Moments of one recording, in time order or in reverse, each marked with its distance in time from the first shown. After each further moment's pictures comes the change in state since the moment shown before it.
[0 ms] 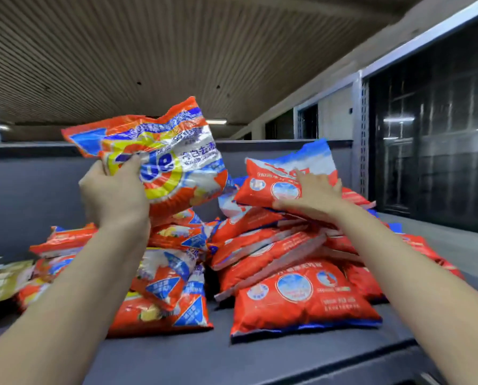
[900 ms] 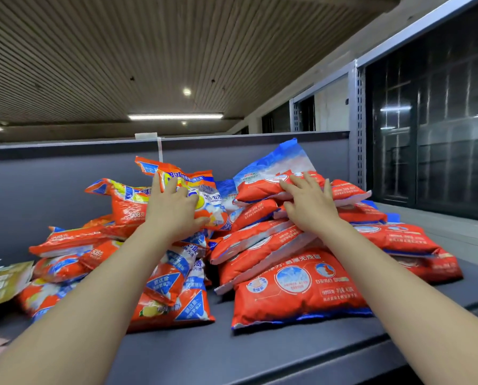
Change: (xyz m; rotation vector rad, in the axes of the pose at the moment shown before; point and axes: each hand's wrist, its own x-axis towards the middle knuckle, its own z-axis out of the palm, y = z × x) left_hand -0.015 -0.051 0.023 1.642 -0.920 0.917; right_hand -0.030 -0.014 0.021 -0.093 0.109 -0.105
